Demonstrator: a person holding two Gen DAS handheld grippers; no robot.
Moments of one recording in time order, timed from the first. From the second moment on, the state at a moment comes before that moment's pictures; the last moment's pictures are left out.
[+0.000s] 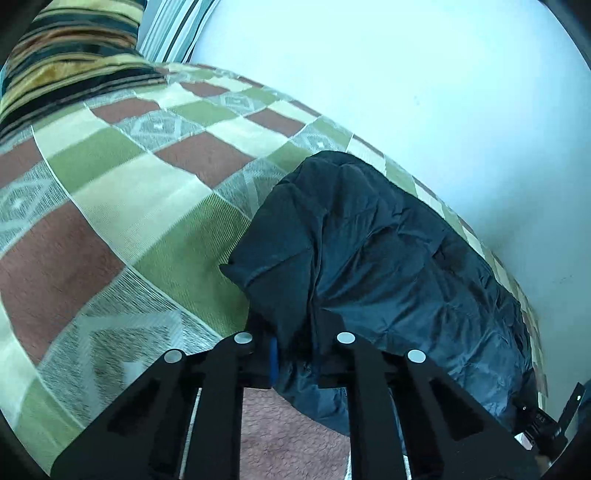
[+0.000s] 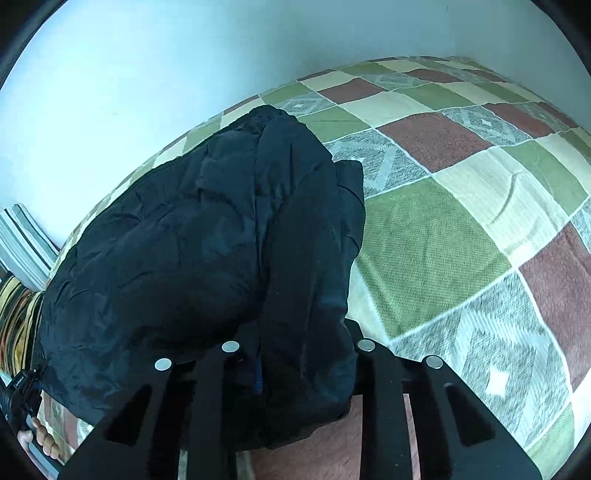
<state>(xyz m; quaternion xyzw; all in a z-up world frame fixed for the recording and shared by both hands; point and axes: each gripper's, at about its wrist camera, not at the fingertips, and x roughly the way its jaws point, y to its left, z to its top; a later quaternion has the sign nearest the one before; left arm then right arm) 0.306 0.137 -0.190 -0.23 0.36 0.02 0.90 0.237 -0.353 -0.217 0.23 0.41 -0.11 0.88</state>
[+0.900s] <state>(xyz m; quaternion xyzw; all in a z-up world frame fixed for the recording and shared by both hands) 0.119 0.251 -0.173 -0.24 0.37 0.07 0.89 0.097 -0.248 -0.204 0.20 0.43 -0.01 0.88</state>
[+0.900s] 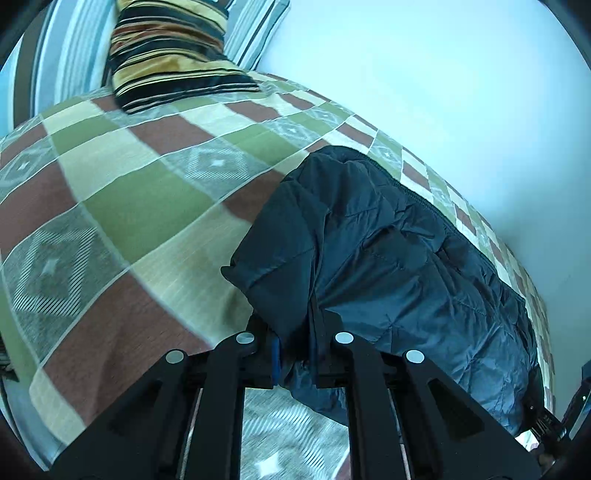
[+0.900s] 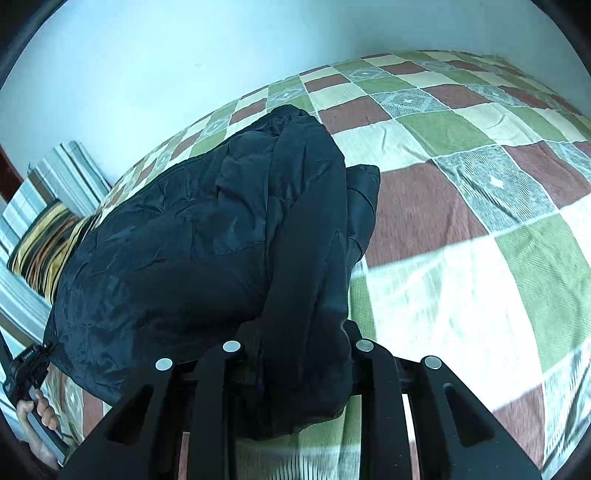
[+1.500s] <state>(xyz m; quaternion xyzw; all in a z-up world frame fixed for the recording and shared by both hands) 0.100 0.255 -0.174 -0.21 0.39 0.08 0.89 0.072 -0.246 -0.199 0.20 0.44 -0.02 0.88</state>
